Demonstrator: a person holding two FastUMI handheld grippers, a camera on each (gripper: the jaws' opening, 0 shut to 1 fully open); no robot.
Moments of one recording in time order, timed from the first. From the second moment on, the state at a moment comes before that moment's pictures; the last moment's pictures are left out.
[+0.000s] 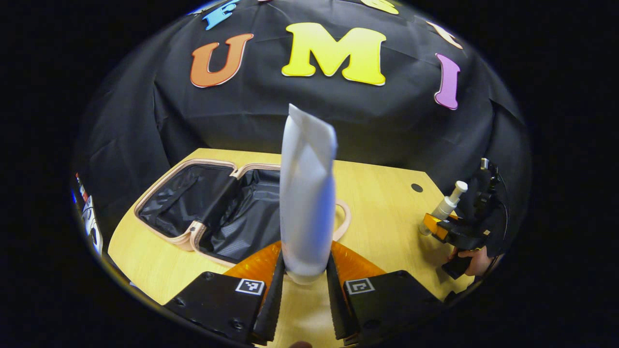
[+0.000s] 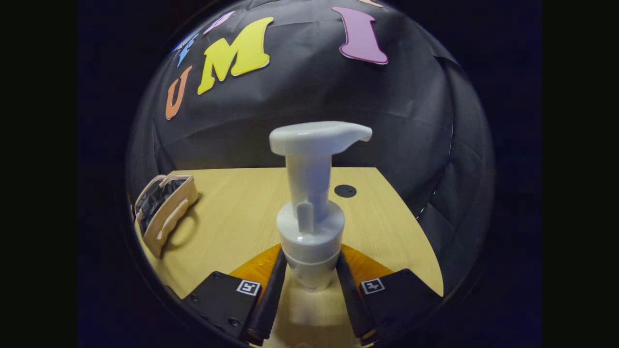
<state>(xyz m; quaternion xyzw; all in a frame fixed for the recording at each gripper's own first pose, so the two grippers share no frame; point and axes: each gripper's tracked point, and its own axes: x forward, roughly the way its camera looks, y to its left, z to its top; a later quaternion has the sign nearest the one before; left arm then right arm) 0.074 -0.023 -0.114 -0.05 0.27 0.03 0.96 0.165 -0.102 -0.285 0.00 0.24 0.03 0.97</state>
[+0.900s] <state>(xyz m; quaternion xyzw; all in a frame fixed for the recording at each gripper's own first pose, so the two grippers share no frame) 0.165 0.067 -0.175 -0.07 0.36 -0.18 0.91 0.009 -0.002 -0.110 0.12 0.27 0.10 0.95</state>
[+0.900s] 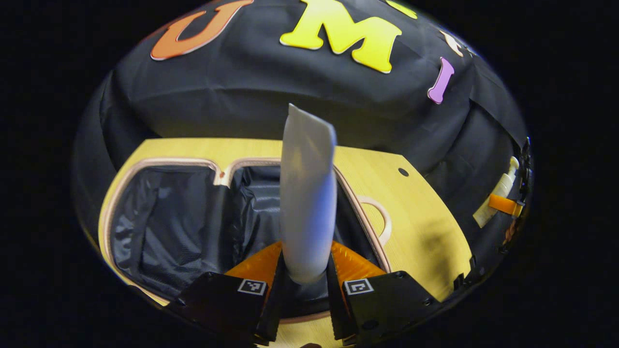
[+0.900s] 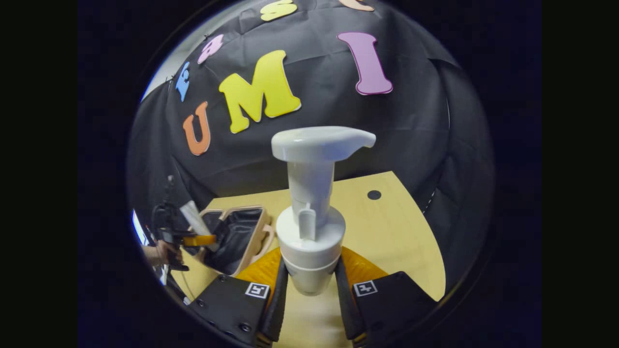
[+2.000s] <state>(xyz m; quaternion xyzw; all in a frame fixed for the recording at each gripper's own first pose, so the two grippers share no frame) 0.173 0.080 -0.220 -0.17 0.59 -0.14 0.78 -0.007 0.121 -0.090 0.09 0.33 0.18 0.92</state>
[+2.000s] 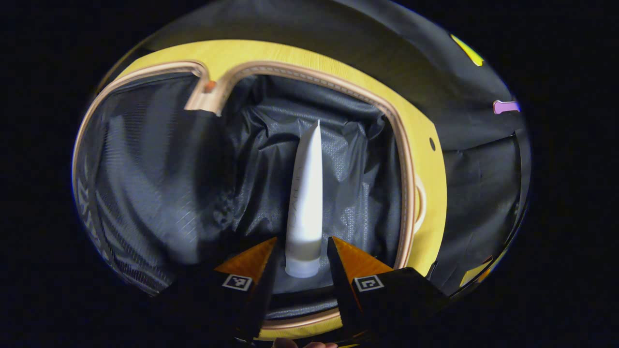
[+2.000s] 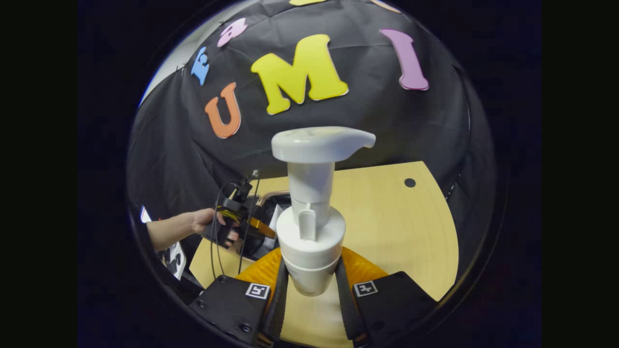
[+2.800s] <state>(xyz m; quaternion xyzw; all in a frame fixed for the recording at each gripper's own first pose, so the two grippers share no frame) -0.036 0.211 -0.152 -0.30 0.35 0.00 0.89 0.103 0.303 -0.280 0.06 0.61 0.18 0.77</state>
